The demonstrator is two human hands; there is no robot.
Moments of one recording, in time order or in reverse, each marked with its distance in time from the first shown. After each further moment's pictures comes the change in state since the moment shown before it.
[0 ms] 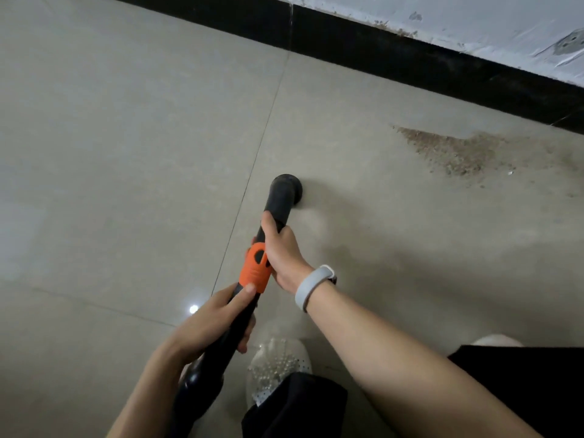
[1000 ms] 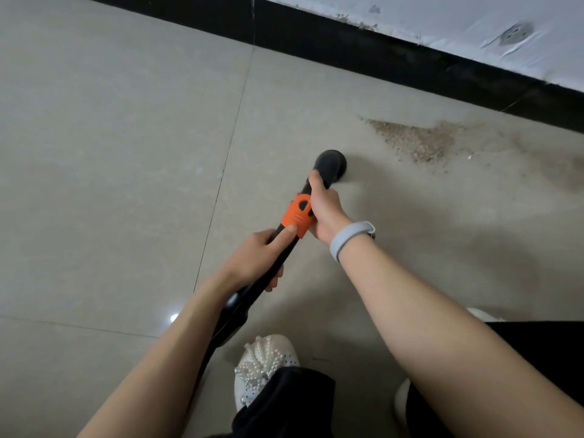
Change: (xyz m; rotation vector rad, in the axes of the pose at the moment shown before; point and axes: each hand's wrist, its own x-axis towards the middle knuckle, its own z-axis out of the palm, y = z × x) left_hand 0.052 0.071 0.042 0.147 -0.085 0.139; right_hand 0.024 -0.059 -0.080 0.170 0.328 -0.045
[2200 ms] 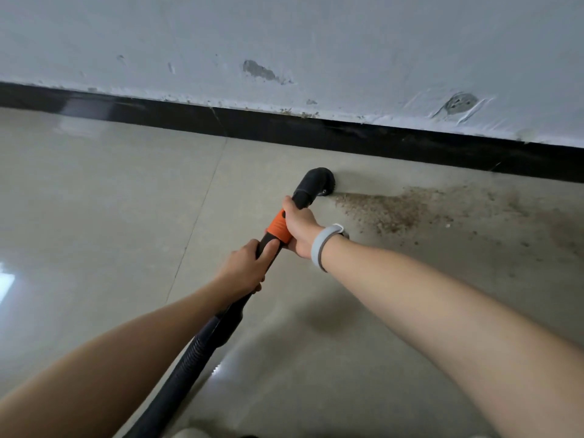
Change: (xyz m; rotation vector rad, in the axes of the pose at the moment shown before) left_hand 0.088 0.120 0.068 0.520 0.448 -0.088; right_hand 0.077 -0.108 -0.059 -0.090 -0.321 0.103
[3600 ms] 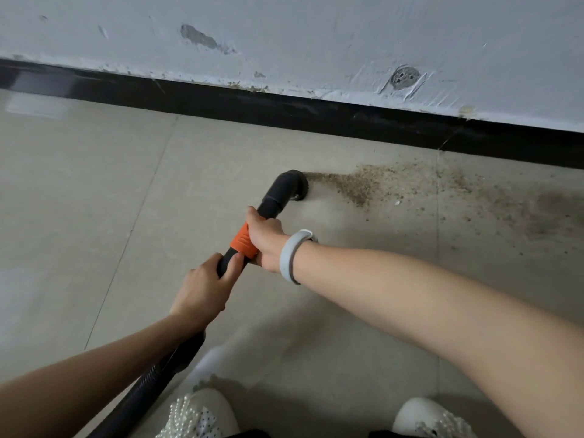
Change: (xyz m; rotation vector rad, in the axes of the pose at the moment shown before) left_hand -0.042 -0.012 0.060 0.003 0.175 0.036; right_hand -0.034 0.038 -0.040 -0.097 0.042 0.108
